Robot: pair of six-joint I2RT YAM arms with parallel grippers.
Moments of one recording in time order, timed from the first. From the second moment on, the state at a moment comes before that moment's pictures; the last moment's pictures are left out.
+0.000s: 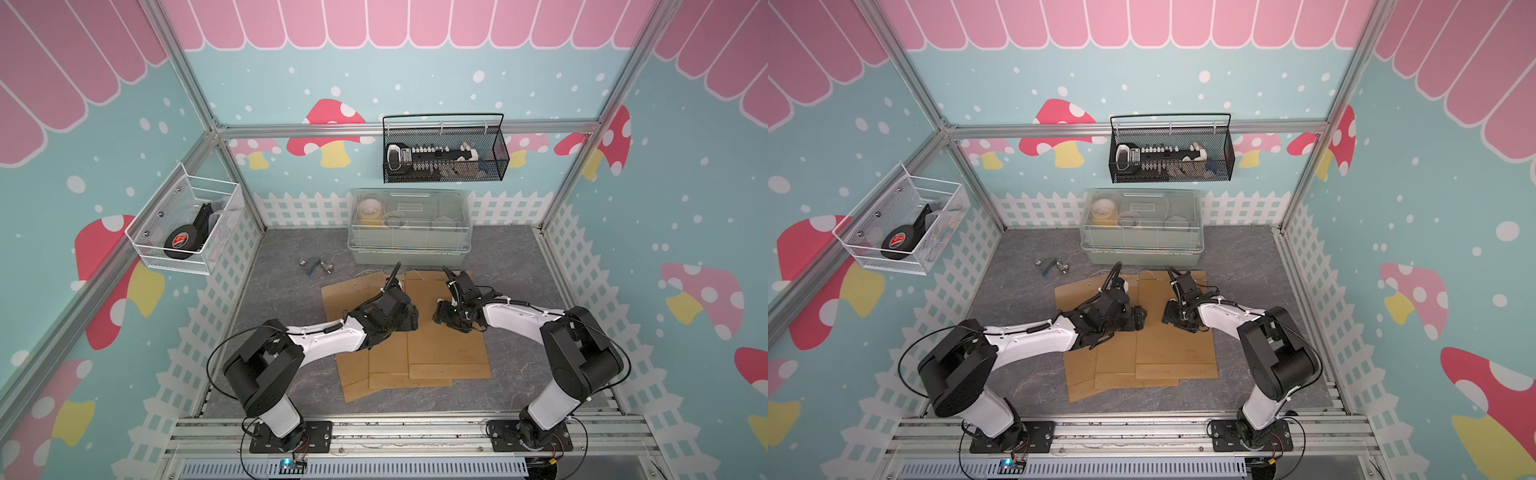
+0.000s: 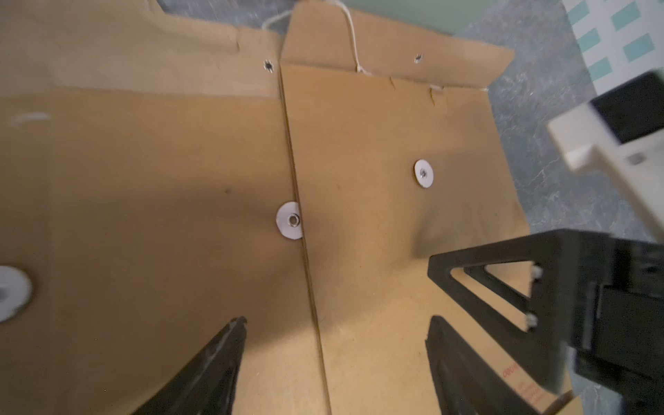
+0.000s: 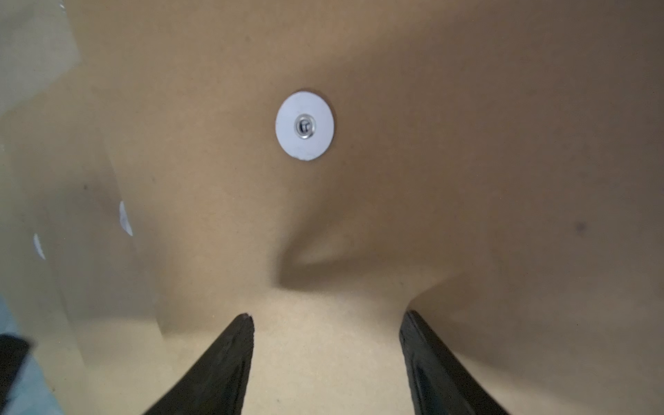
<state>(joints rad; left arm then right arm) -0.80 1.68 0.91 -0.03 -0.12 -0.70 0.49 1.67 0.92 -0.36 -0.12 0.75</state>
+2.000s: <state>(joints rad) -0.63 1.58 0.92 -0.47 0.16 -0.71 0.14 1.64 0.99 -0.67 -0.13 0.47</state>
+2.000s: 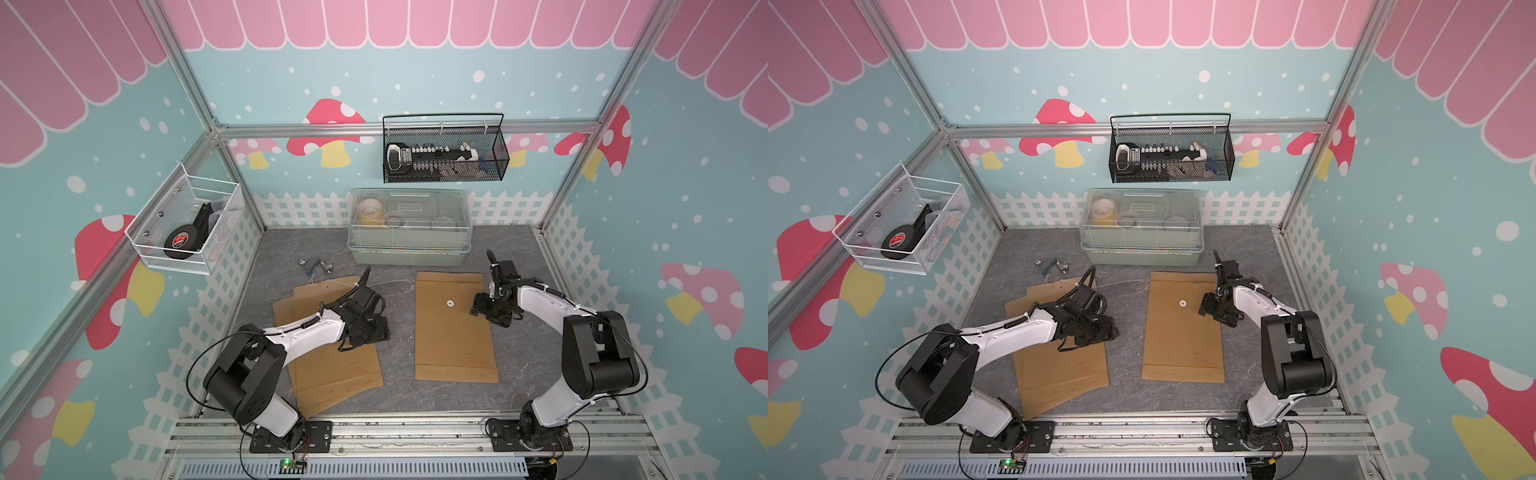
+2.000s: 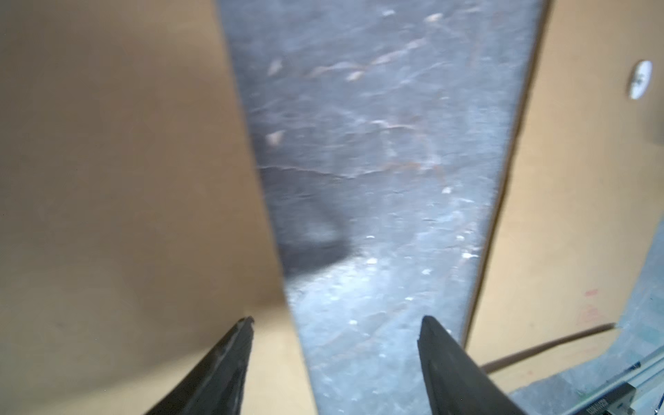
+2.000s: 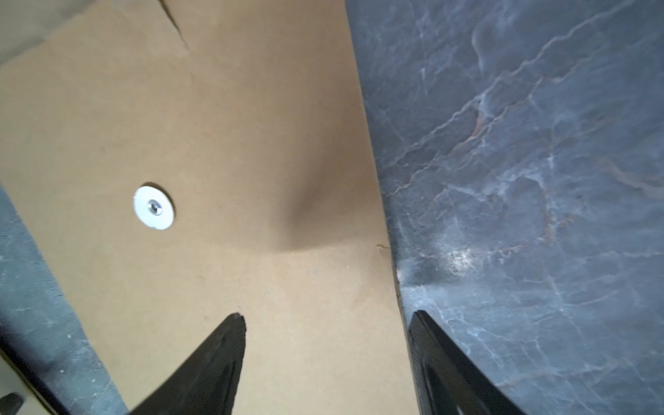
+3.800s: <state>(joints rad) -0.69 1.85 1.08 -0.23 0.32 -0.75 0.11 1.43 0.65 -0.42 -0.41 0.45</state>
